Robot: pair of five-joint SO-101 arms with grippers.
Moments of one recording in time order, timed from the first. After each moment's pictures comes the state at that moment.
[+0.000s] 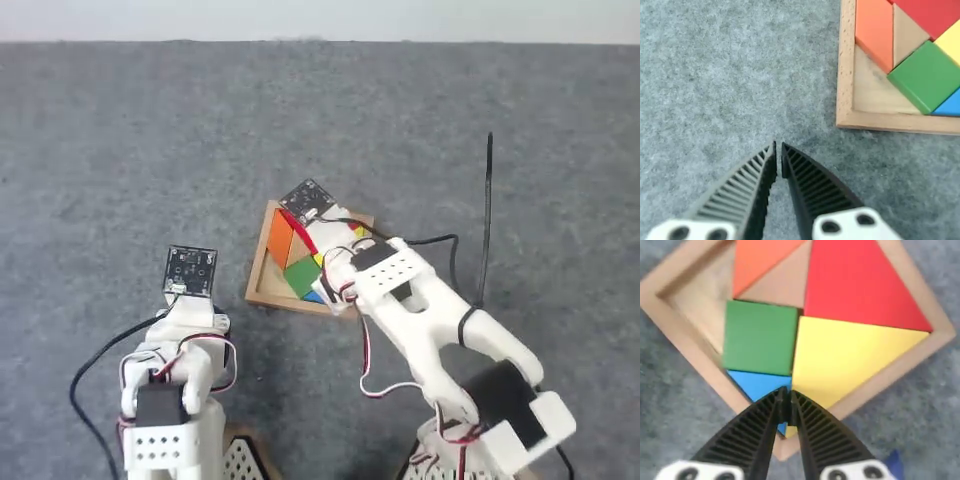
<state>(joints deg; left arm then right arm) -9.7 -103.2 97.1 72.0 -3.9 -34.5 -3.4 41.6 43.0 10.4</state>
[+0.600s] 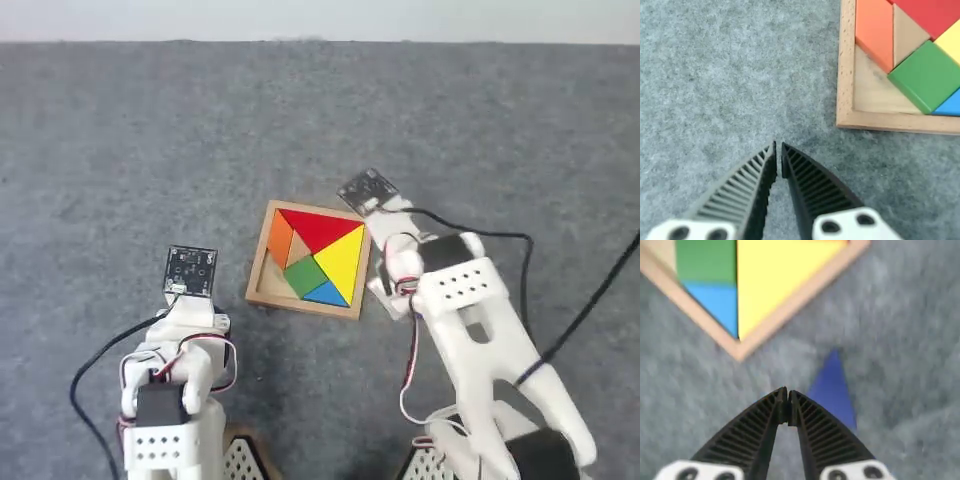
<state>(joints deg) -9.7 -103.2 97.1 72.0 -3.9 -21.4 -25.8 43.9 68.3 20.2</state>
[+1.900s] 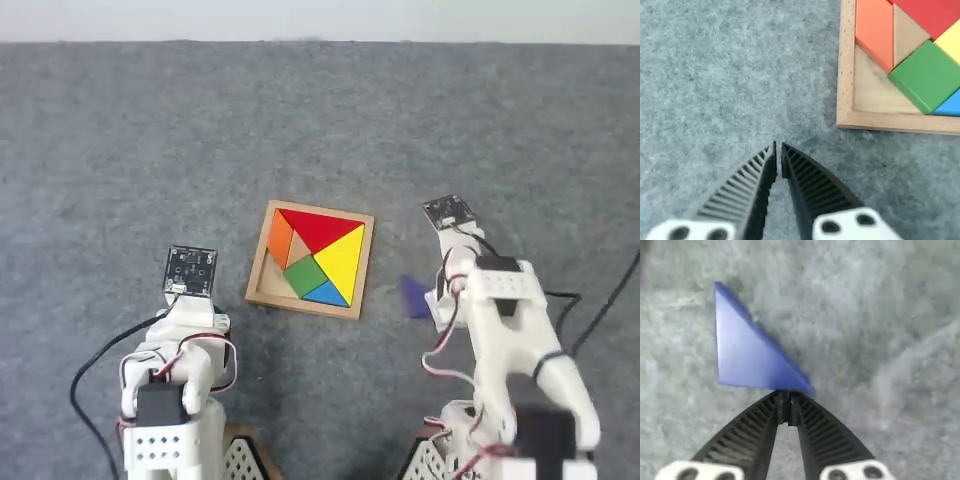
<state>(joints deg) -9.7 -103.2 97.1 72.0 -3.9 -1.6 -15.0 55.1 52.7 20.2</state>
